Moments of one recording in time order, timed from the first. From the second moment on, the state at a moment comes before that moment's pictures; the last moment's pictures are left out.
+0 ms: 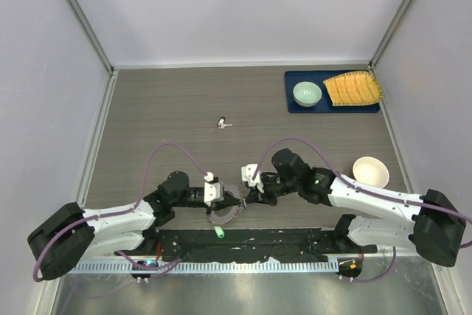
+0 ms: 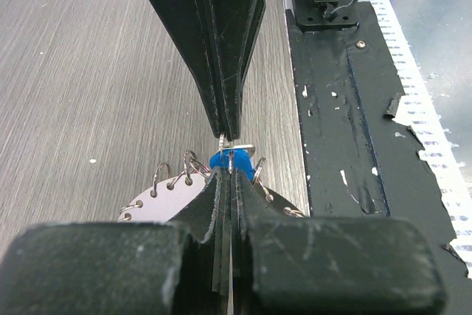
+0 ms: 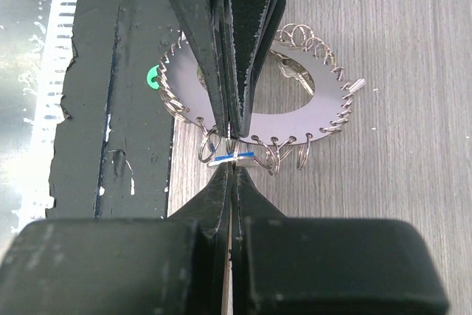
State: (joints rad) left arm -0.88 1.02 0.14 0.69 0.66 0.18; right arm 0.96 1.11 0.60 -0.13 -0.57 -0.37
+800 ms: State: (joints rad) left arm -0.88 0.99 0.14 0.68 0.62 0.20; right arm 0.96 1.05 0.60 -0.16 -0.52 -0.36
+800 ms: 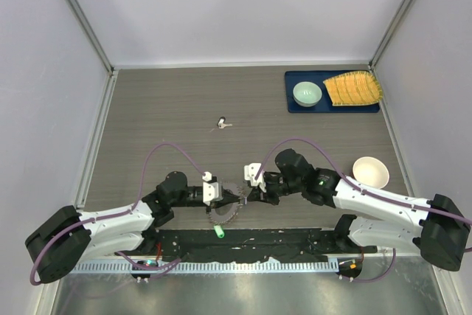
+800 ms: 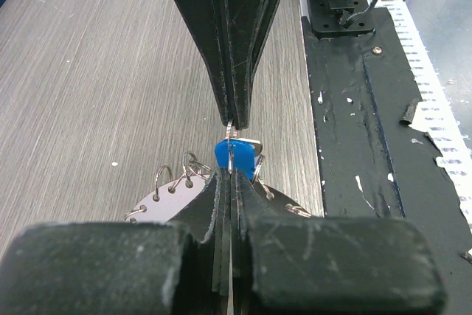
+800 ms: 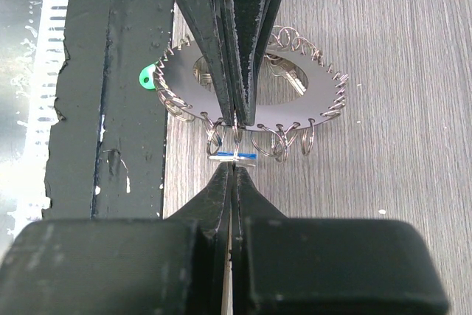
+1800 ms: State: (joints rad) left arm -0.88 1.00 0.14 0.69 0.65 0.20; right arm 0.96 1.07 0.60 -0.16 -0.53 -0.36
